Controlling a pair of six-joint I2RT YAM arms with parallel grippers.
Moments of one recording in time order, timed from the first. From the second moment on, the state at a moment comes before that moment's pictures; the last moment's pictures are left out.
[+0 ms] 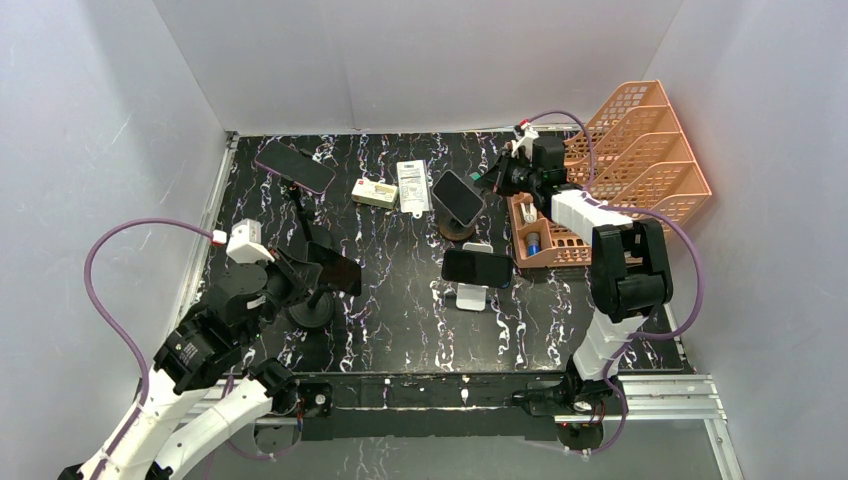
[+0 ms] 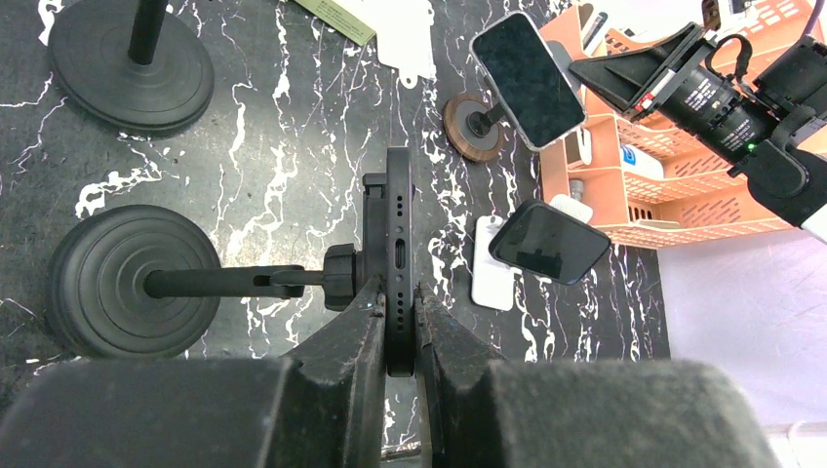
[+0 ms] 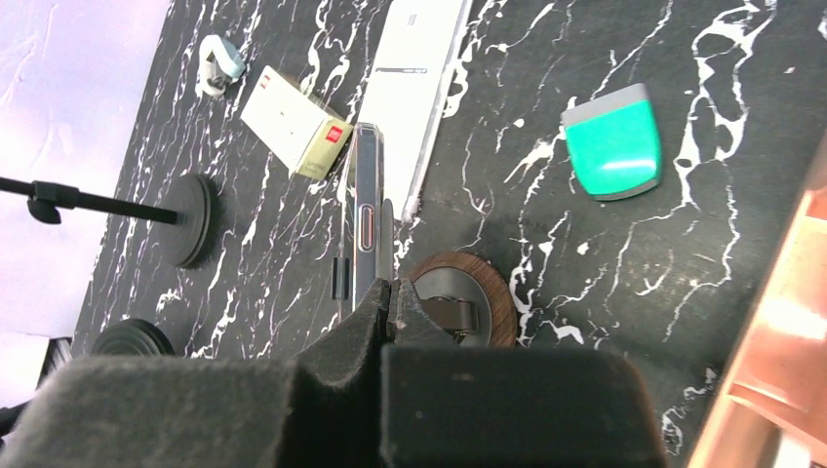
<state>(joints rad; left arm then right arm) -0.69 0.50 0.89 -0.82 -0.38 -0.81 0.22 1.79 1.18 0.15 -0.54 0.44</state>
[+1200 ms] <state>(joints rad) -0.69 0.45 0.89 -0.86 -0.33 -0.80 0.15 1.66 1.16 0.05 -0.46 0.54</state>
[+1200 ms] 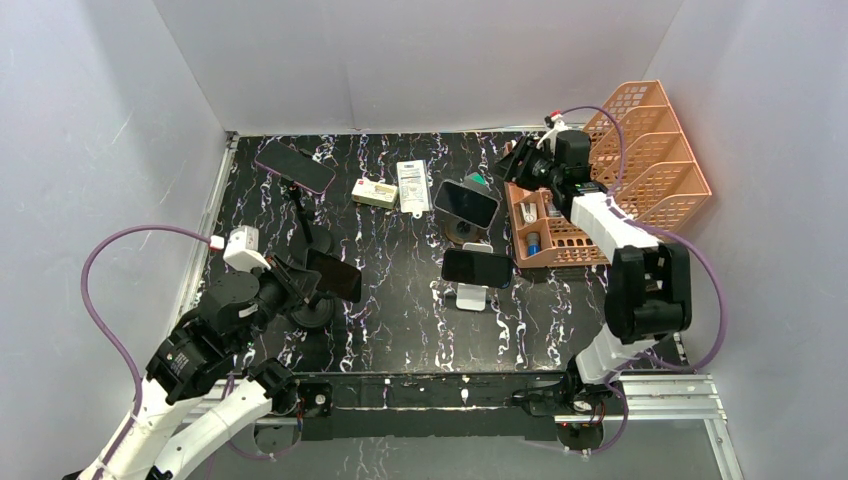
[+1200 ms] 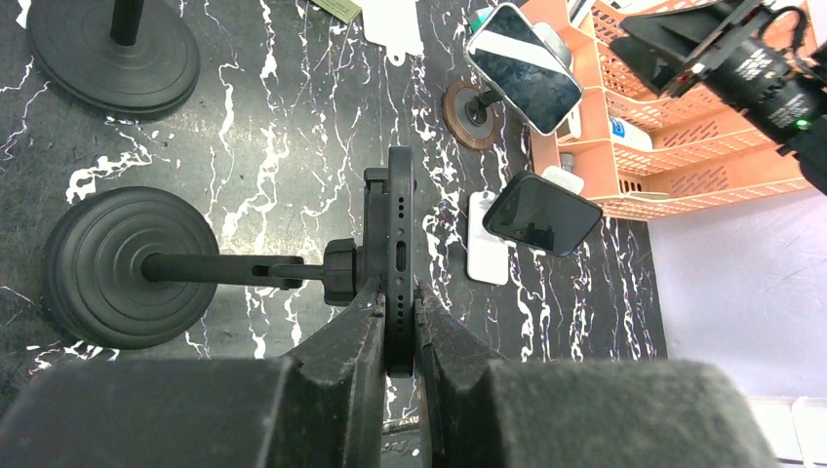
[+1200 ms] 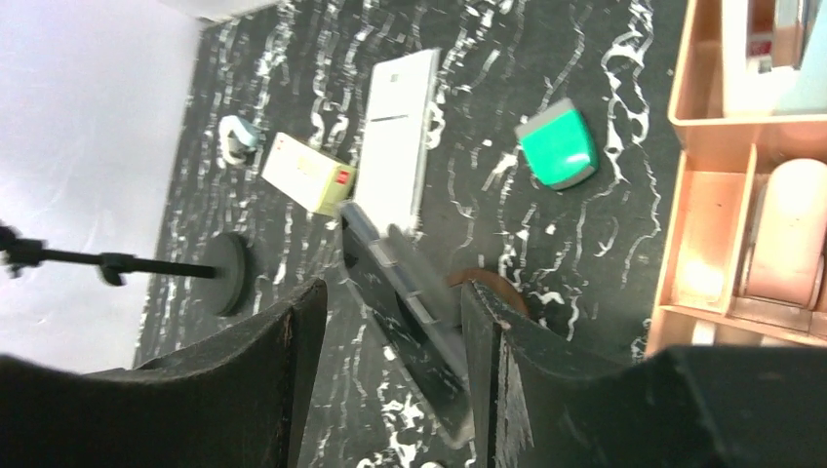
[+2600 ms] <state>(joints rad) -0.69 0.73 0.85 -0.48 0.26 -0.67 0.56 0.98 0.74 0.09 -0.79 0.54</state>
